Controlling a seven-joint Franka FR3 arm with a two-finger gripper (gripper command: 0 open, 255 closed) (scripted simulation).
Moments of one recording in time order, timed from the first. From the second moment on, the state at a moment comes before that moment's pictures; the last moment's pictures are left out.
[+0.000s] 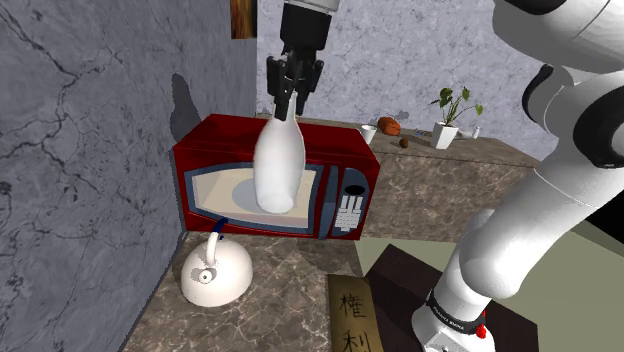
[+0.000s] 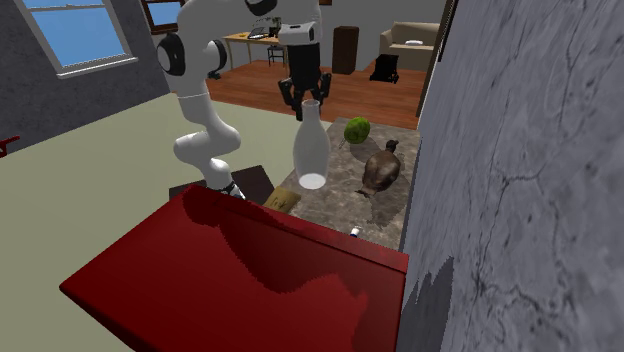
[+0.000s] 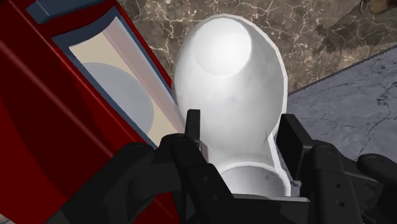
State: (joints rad) arm 0.06 -0.24 0.43 -1.54 0.06 1.44 0.35
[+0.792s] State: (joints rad) arm 0.15 -0.45 0.55 -1.77 0.17 1.49 0.55
